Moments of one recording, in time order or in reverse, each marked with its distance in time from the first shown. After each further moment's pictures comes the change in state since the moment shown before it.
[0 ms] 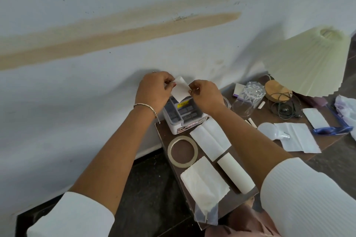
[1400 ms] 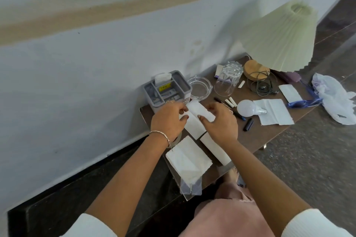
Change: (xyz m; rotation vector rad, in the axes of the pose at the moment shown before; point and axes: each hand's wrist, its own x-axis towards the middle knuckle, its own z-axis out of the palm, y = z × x) left_hand -0.103 0.025 0.083 0.018 -0.324 0.021; right_hand -0.134 0.090 0.014 -0.017 0.230 0.182
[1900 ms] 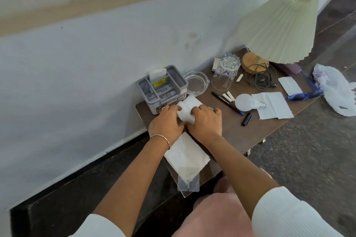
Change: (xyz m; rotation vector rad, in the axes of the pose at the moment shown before) left_hand -0.007 -0.013 0.036 0.005 -0.087 -0.147; right_hand 0.001 -0.013 0.033 -0.462 -0.198 -0.106
